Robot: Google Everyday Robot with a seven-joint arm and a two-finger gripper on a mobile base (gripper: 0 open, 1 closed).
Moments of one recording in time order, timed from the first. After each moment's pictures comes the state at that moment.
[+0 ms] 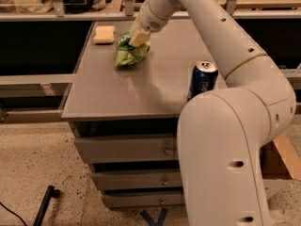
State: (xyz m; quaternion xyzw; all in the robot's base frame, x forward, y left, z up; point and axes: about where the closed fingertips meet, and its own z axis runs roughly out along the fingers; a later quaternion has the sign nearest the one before) arm 0.792 0.038 0.883 -0.70 0.63 0.07 0.34
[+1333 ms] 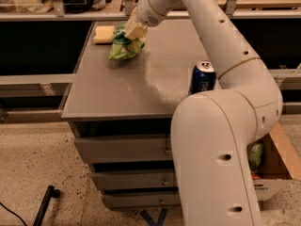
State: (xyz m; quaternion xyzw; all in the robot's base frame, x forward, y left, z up) arm 0.807 0.053 0.902 -0.70 0.59 0.07 0.38
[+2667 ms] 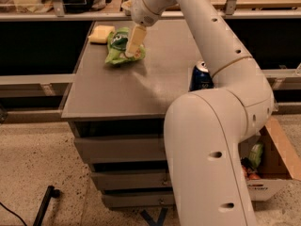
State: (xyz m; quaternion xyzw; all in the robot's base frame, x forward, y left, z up) arm 0.799 0.069 0.903 -0.73 0.57 0.08 0.37
